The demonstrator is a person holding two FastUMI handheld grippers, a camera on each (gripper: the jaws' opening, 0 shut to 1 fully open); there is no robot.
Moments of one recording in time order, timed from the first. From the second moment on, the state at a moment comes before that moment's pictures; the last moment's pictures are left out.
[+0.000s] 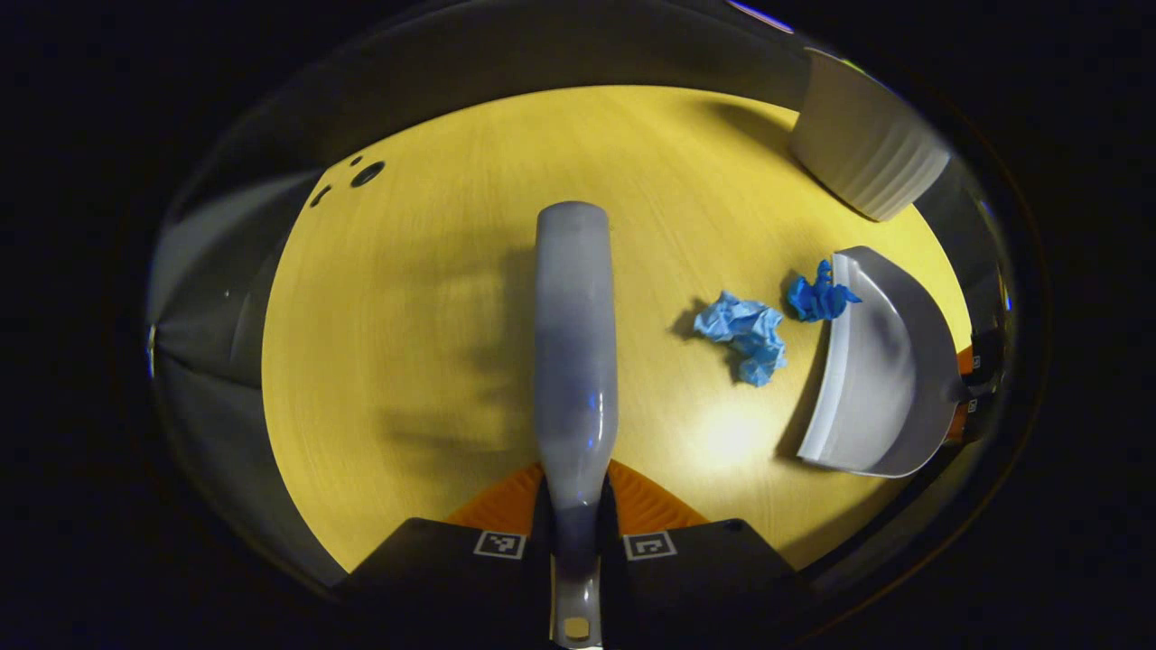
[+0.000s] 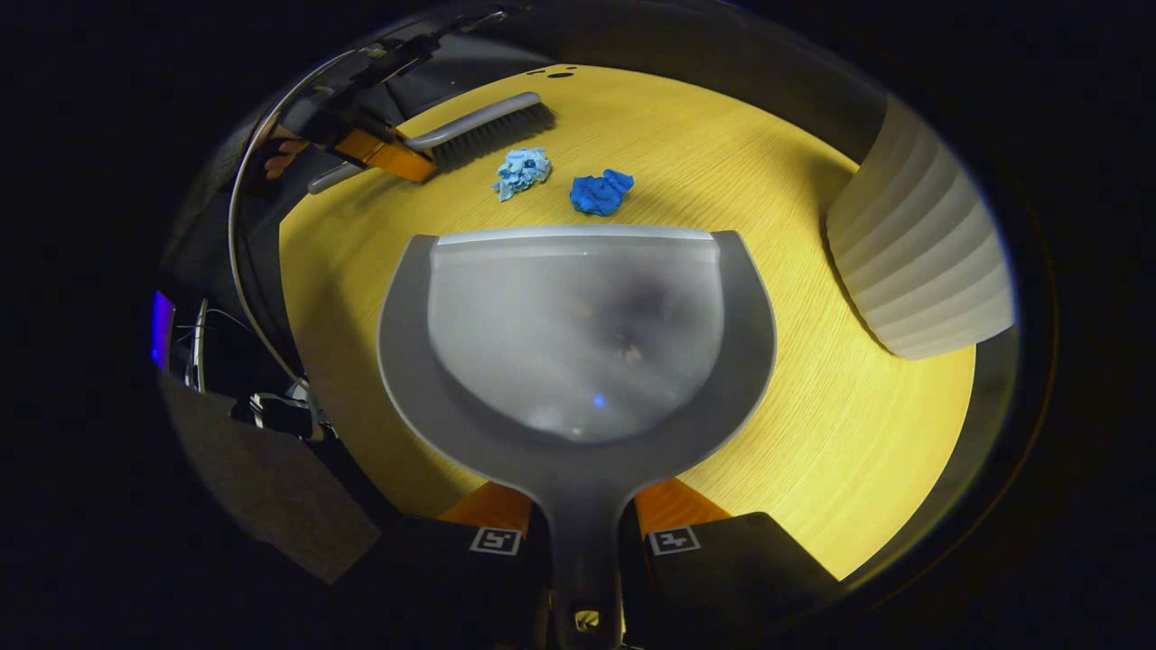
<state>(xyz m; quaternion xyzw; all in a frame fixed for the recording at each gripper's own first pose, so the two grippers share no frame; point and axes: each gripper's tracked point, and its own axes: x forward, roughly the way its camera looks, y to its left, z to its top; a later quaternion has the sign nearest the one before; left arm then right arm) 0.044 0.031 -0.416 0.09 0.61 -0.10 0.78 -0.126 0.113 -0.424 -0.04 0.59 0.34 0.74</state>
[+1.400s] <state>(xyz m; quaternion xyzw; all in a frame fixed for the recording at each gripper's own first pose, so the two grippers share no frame) 0.014 -0.129 -0.362 0.02 0.55 -0.27 0.79 -0.123 0.070 -0.392 -0.04 0.58 0.26 0.78</state>
